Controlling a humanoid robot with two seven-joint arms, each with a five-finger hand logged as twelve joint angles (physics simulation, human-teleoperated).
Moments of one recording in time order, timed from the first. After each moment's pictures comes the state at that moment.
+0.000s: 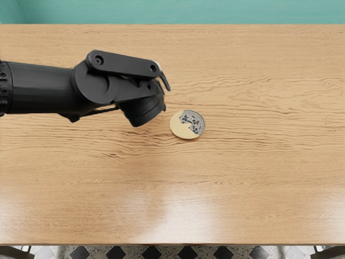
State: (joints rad) left arm -1.75 0.00 0.50 -1.16 0.08 0.54 0.61; right arm -0.04 0.00 0.06 0.19 0.14 -0.09 -0.07
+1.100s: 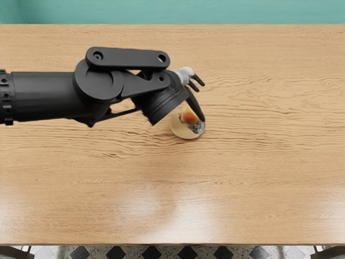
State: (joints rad) left arm -1.64 0.00 0.19 -1.16 0.14 0.48 0.61; right arm -0.04 0.00 0.06 0.20 0.14 -0.09 -0.07
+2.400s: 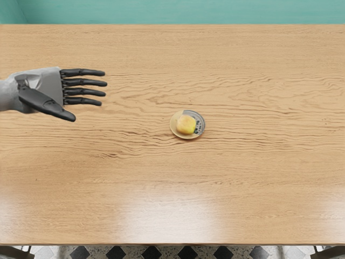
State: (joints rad) left arm -0.52 0.86 -1.14 -1.47 0.00 -0.61 0.61; right arm -0.04 0.00 0.06 0.19 0.14 -0.09 -0.07
